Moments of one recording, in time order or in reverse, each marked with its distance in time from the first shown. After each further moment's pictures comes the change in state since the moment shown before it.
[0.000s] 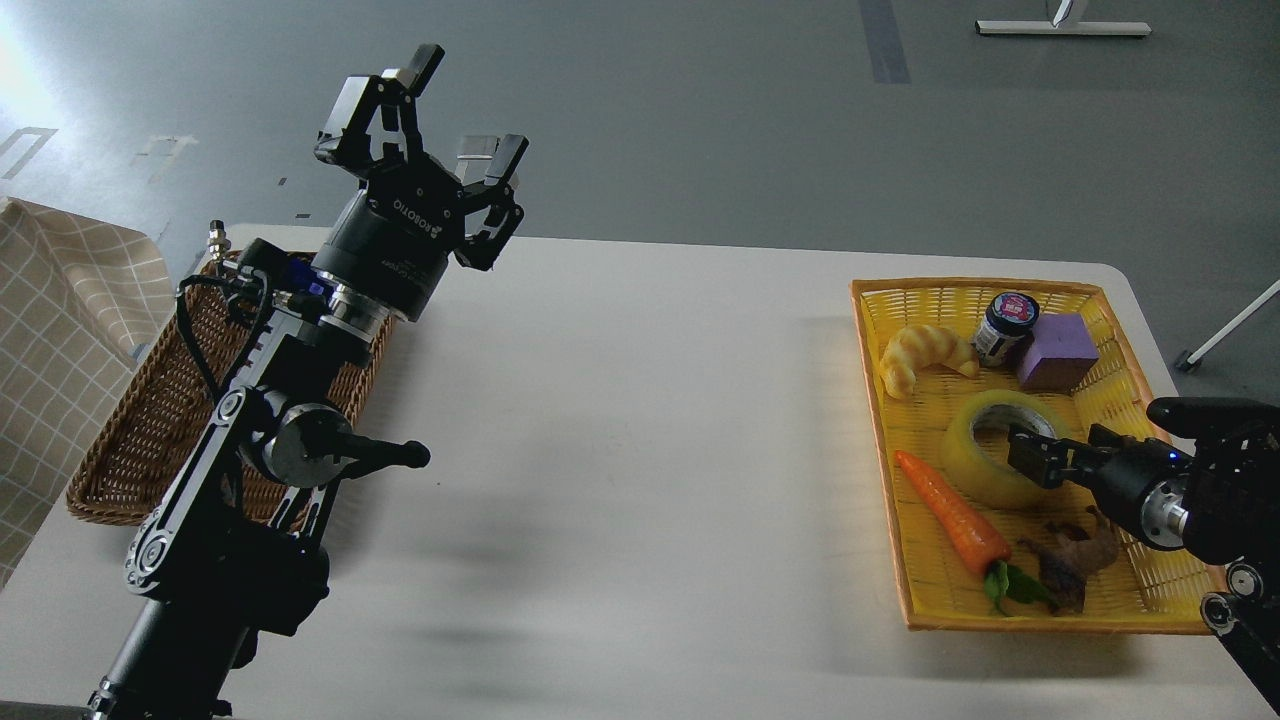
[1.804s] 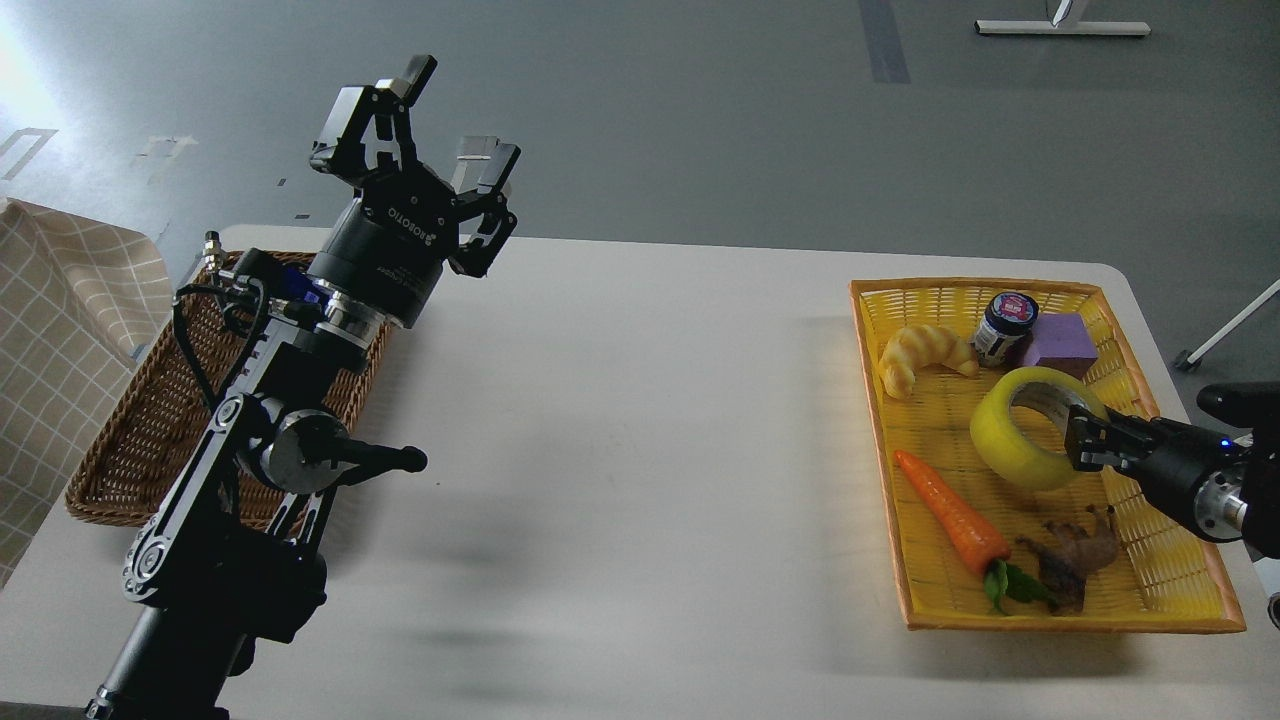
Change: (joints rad) left arm 0.016 -0.001 -0.007 0.000 0.000 0.010 0.000; right arm -0.018 -0.172 0.017 0.128 0.086 0.012 0.007
